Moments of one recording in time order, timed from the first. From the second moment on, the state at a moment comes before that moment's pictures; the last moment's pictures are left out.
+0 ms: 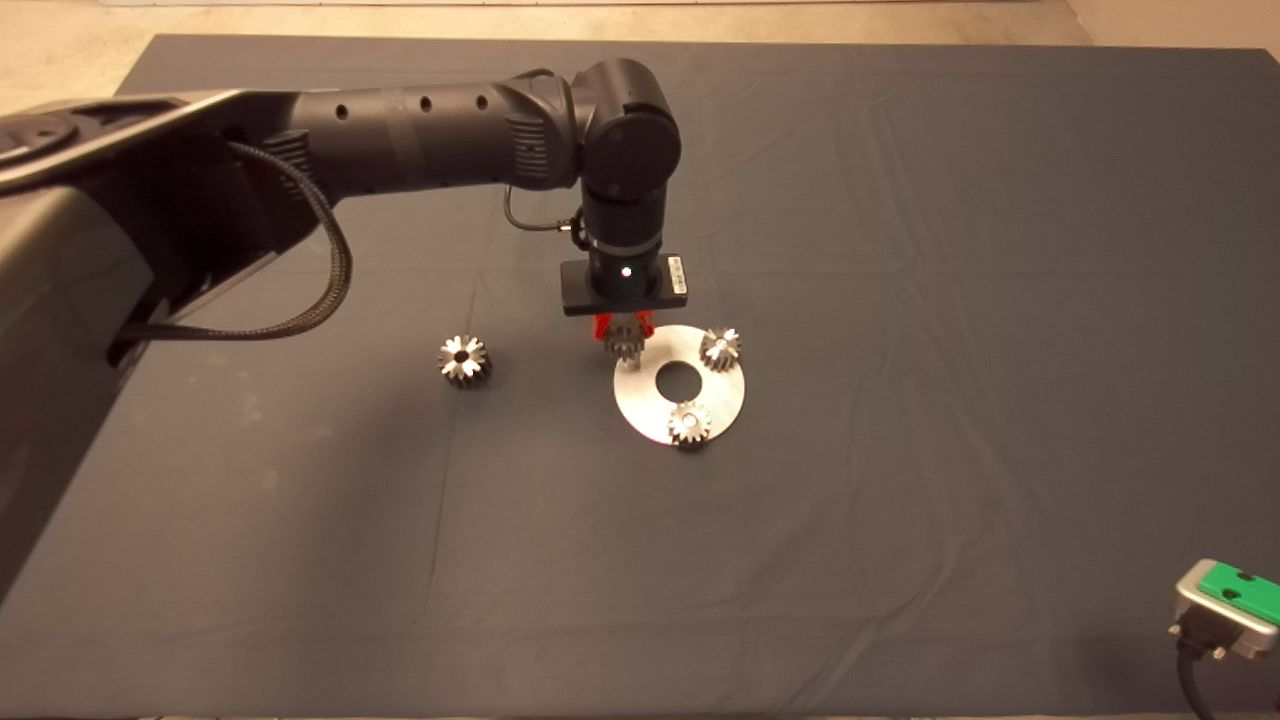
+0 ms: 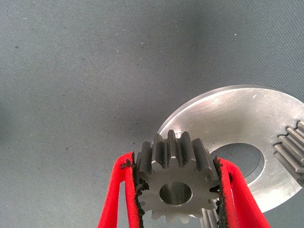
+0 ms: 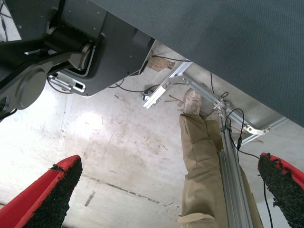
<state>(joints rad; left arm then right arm) -0.44 2.94 -1.54 0.25 1.50 -1.51 0.23 1.66 -0.30 -0.11 -1.53 0.91</state>
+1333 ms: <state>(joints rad) -0.40 2.93 -1.51 0.30 1.47 -1.56 0.22 1.66 -0.31 -0.11 -1.53 0.91</state>
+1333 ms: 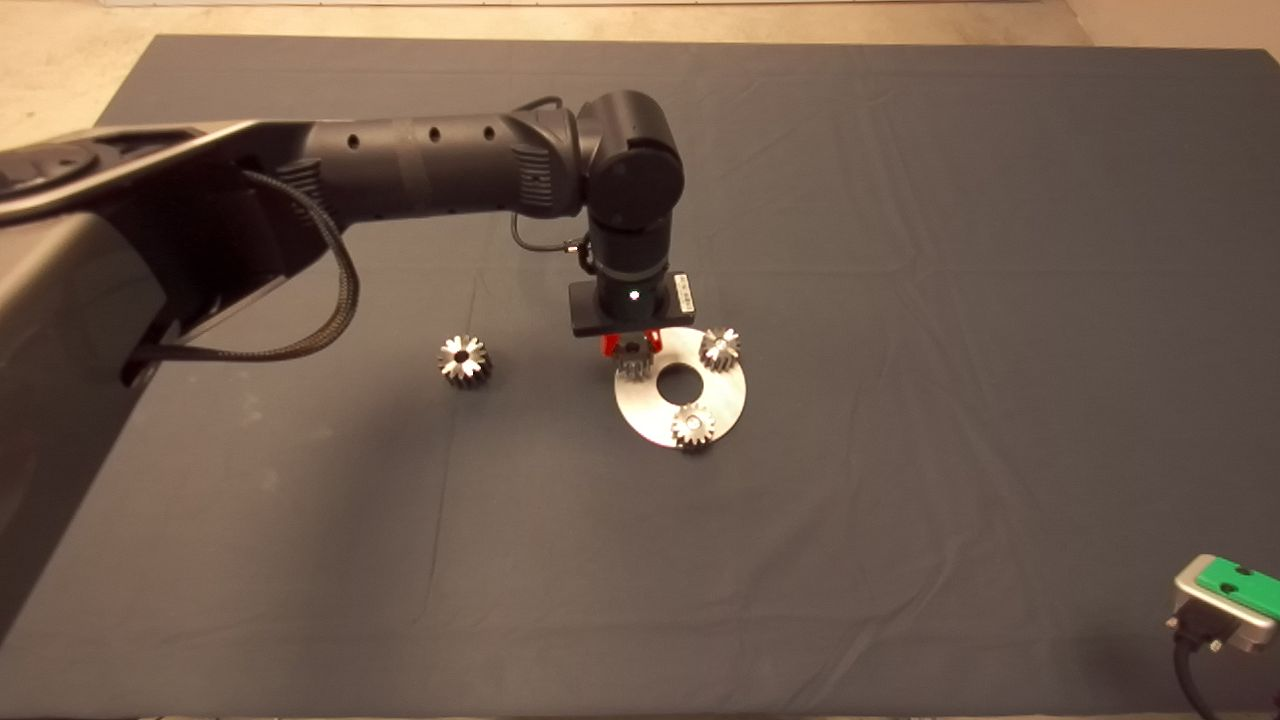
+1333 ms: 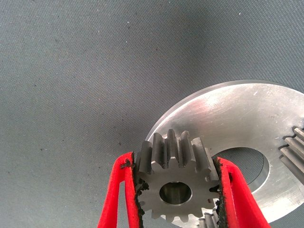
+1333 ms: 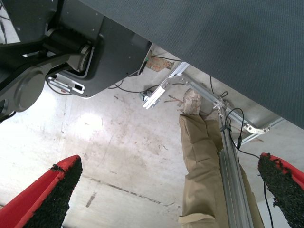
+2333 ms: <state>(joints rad) -0.36 2.93 -1.47 0.33 1.52 -1.55 0.22 1.66 -0.32 -0.12 -1.53 0.91</state>
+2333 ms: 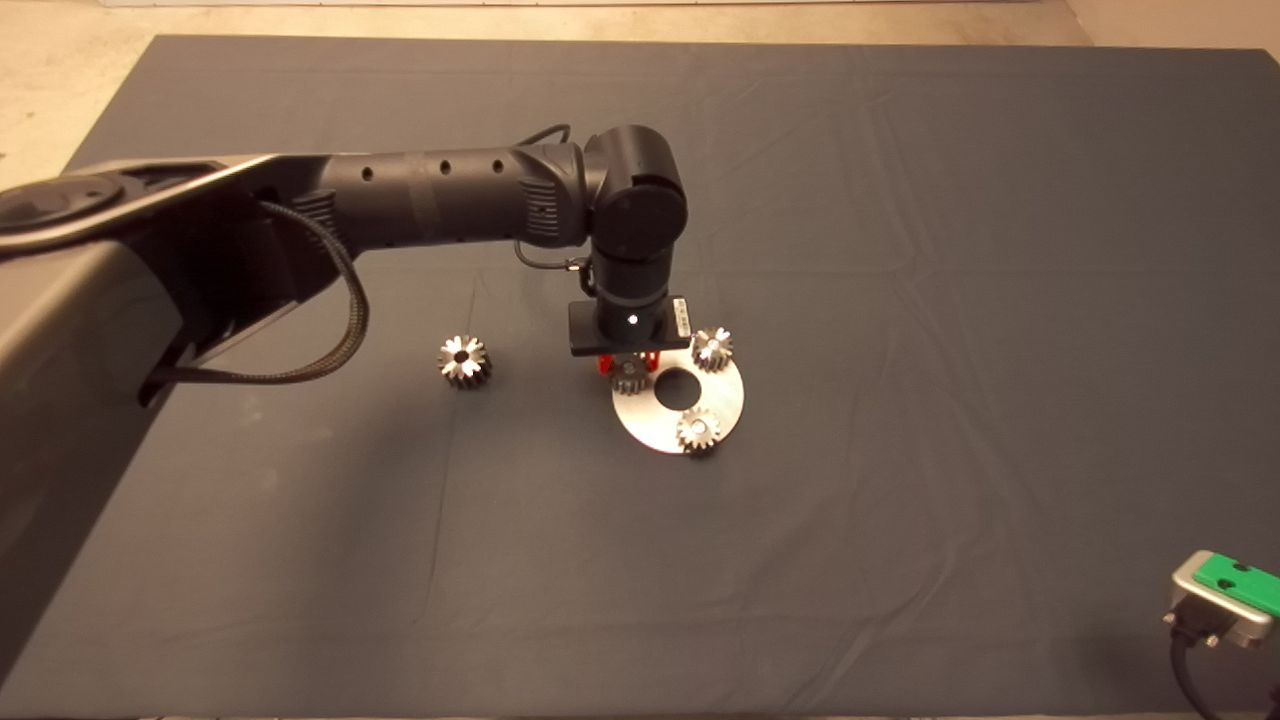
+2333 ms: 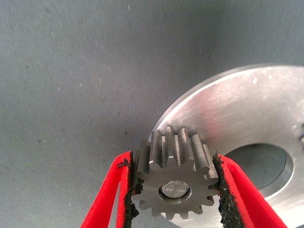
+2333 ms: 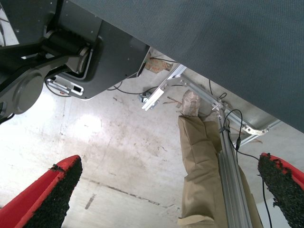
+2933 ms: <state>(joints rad) -0.42 2.93 -1.44 0.31 1.52 -1.55 0.22 1.67 -0.32 -0.13 -1.53 0.91</state>
